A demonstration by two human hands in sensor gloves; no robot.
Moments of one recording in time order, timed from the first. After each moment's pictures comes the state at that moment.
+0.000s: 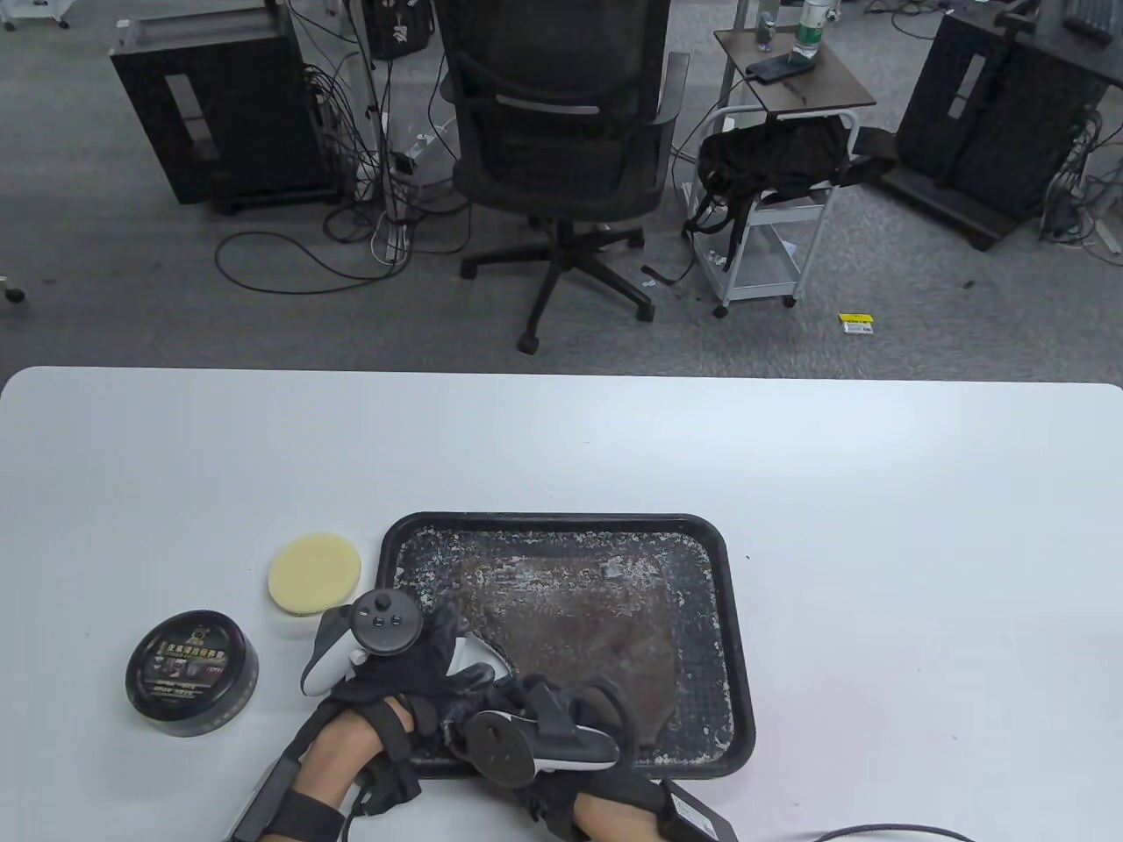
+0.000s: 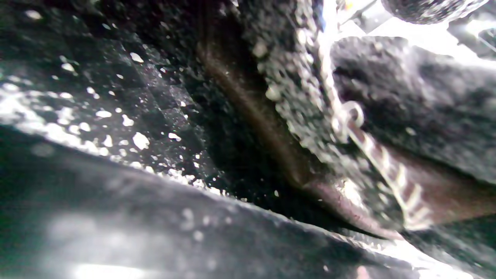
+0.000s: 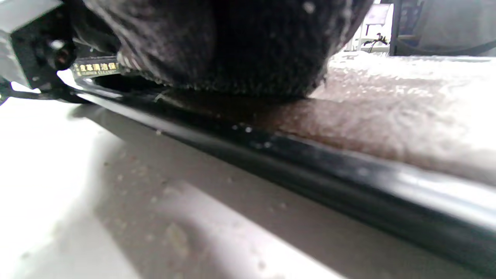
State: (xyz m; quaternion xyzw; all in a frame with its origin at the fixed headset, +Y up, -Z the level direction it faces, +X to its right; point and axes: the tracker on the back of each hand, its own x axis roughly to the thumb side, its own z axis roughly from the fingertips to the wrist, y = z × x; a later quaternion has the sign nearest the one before) left_hand -0.186 -0.810 -0.353 -0.28 -0.13 0.38 0.87; right_hand -0.010 -0.755 -0.279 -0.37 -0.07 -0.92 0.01
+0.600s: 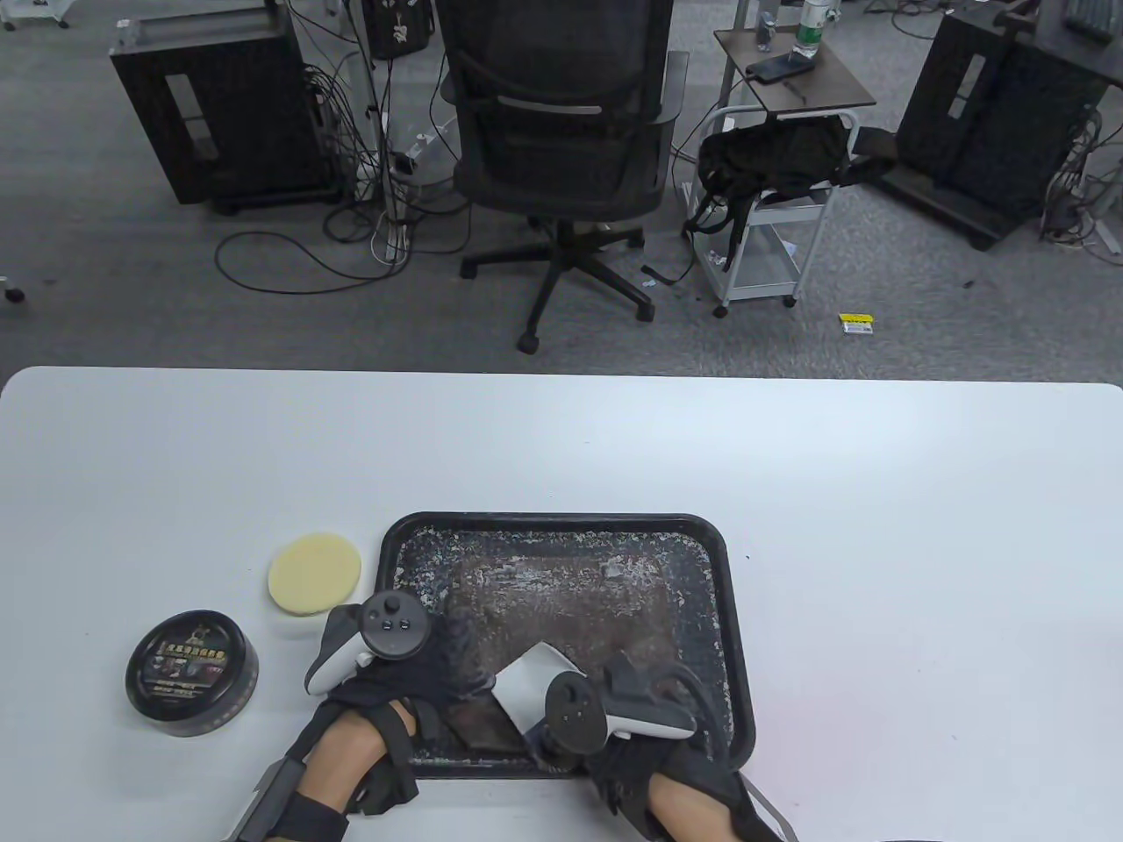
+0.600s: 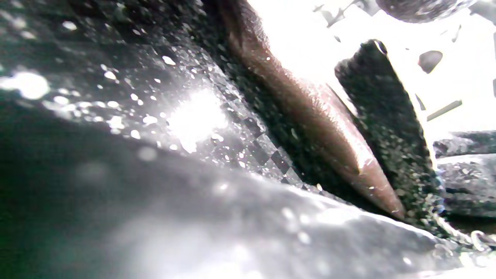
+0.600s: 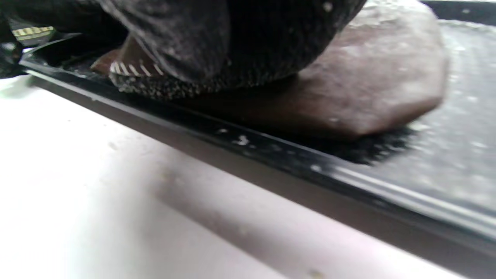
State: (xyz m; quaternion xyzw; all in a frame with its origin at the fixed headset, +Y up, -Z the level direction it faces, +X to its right) left_hand -0.184 -0.808 -0.353 -0.27 -0.13 0.32 0.90; right_hand 0.067 -0.739 -0.295 -0.27 -0.21 -0.94 0.02
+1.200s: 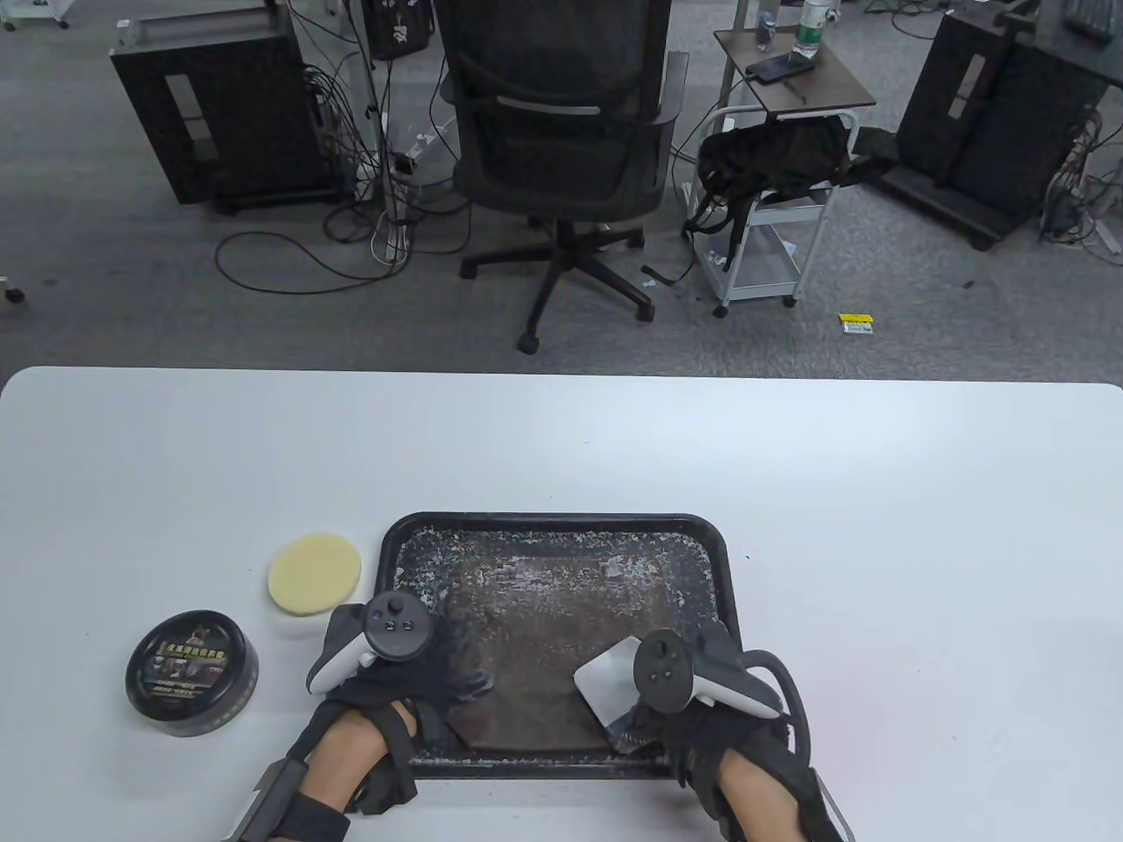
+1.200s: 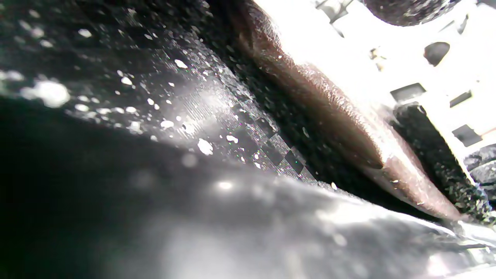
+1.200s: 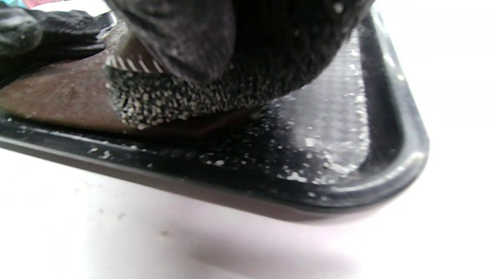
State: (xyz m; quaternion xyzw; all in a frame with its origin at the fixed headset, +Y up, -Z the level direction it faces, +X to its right) left_hand -0.182 -0.807 -0.353 -0.27 -0.13 0.30 0.91; right_hand 0.141 -0.723 -0.315 -0.16 -0.24 -0.96 -0.02
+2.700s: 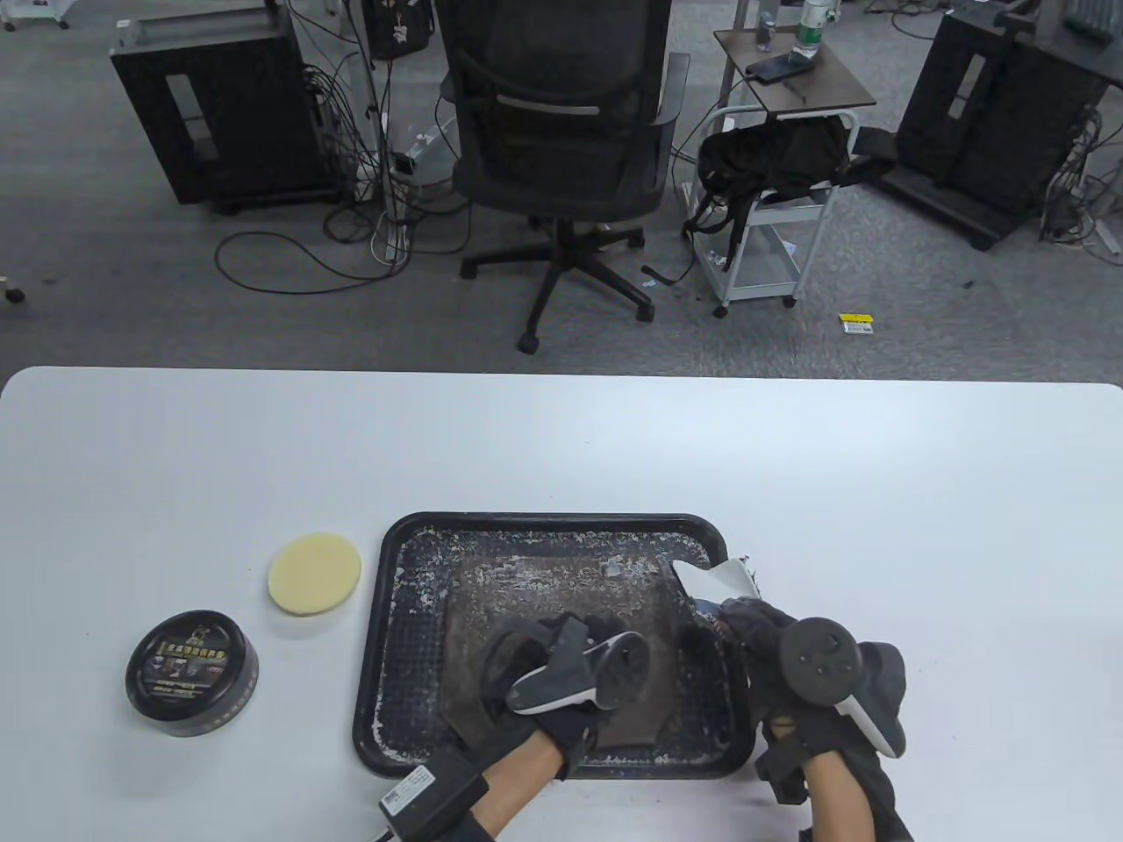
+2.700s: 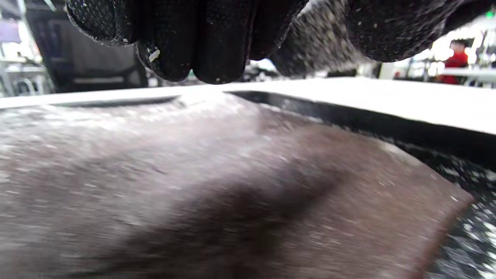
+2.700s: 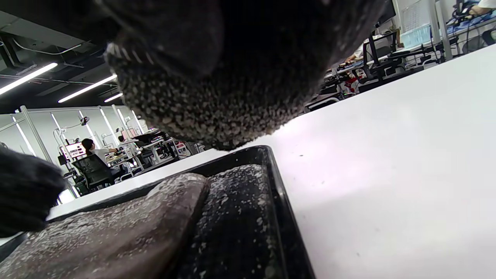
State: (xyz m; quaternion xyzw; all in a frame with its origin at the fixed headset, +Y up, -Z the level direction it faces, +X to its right) left_hand 0.024 -0.729 -0.331 -0.04 -0.24 -0.01 0.97; right_hand 0.238 -0.696 -0.321 -0.03 0.06 -0.98 -0.19
